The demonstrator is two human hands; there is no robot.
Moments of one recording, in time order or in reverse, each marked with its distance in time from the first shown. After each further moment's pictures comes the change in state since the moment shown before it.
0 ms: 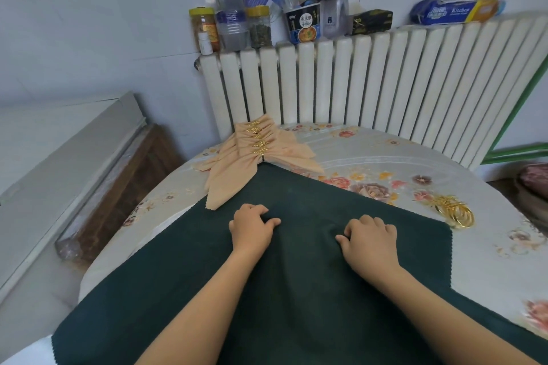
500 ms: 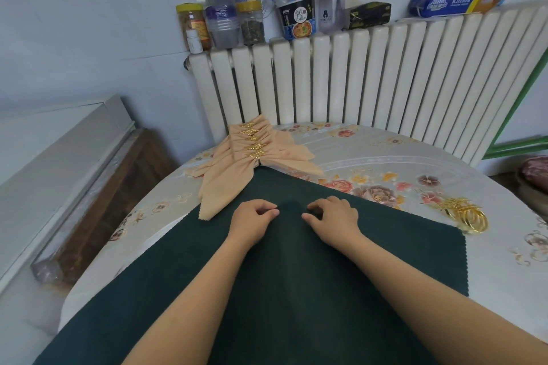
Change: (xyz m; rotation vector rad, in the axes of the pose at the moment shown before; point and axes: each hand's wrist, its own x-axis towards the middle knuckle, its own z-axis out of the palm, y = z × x) left_hand 0.039 0.005 -0.006 -0.282 -0.204 0.031; right_hand 0.071 -0.040 0.013 0.337 -0.136 -0.027
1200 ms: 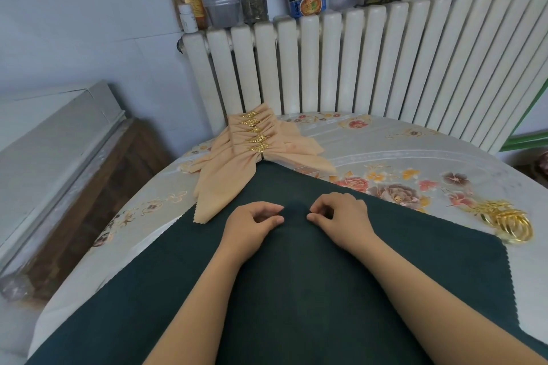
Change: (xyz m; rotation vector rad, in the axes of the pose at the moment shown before) left_hand 0.006 -0.018 -0.004 -0.144 -0.051 0.122; right_hand 0.024 0.008 0.012 0.148 0.076 -0.146
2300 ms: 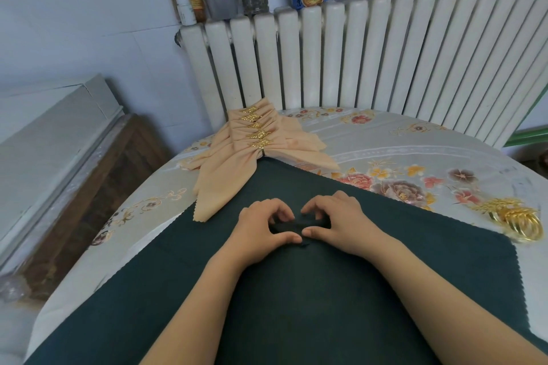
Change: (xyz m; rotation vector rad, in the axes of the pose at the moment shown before) left_hand 0.004 -0.002 0.002 0.361 -0.179 0.186; right_hand 0.001 0.002 -0.003 -0.077 -0.188 -0.231
